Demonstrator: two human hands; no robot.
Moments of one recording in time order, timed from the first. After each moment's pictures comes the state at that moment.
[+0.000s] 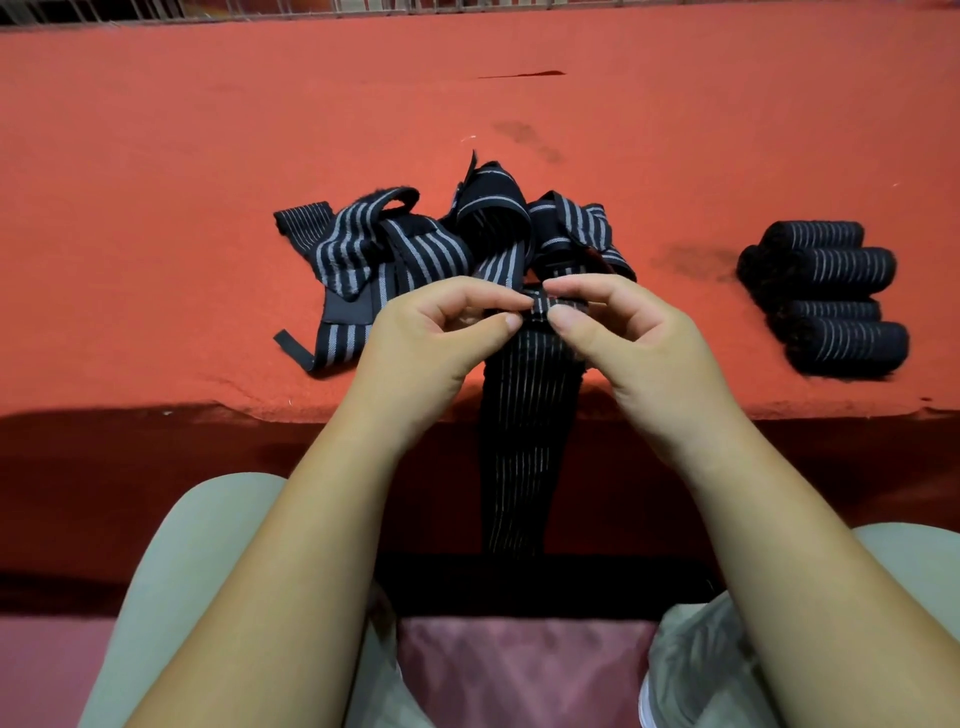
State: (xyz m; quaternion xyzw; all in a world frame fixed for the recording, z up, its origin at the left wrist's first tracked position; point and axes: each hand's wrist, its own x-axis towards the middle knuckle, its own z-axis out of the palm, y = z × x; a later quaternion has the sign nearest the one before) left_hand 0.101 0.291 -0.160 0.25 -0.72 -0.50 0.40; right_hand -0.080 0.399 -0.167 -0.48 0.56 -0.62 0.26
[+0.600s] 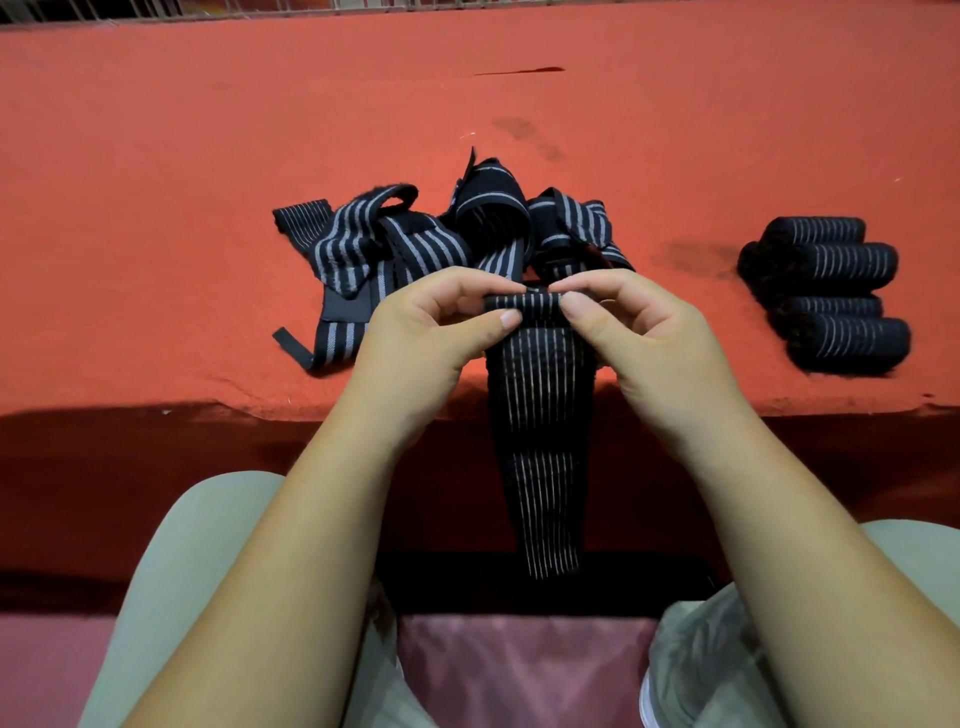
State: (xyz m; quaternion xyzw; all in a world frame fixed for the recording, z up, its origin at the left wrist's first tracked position) left_hand 0.099 0.286 -0.164 0.24 -0.69 -0.55 0.40; right_hand -0.083 0.399 -0.166 -0.48 0.56 -0.63 0.26
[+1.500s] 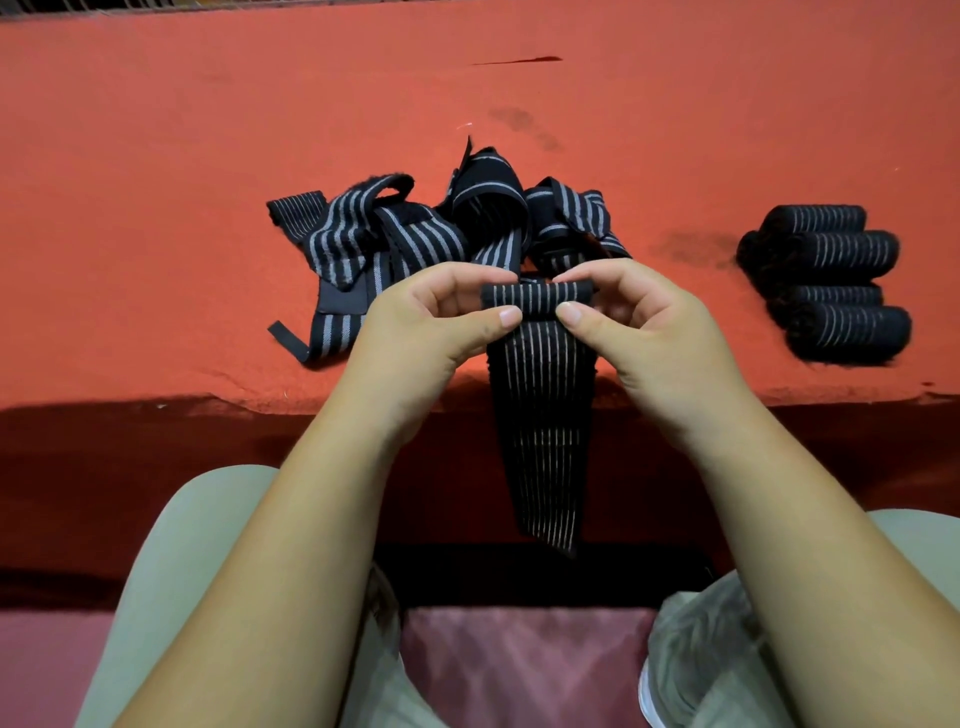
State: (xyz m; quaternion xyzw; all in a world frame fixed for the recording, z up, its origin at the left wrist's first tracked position) left_hand 0.099 0.288 -0.163 0.27 -0.64 -0.61 0.38; right_hand -0.090 0.399 -0.172 -0.50 0.54 -0.62 0.26
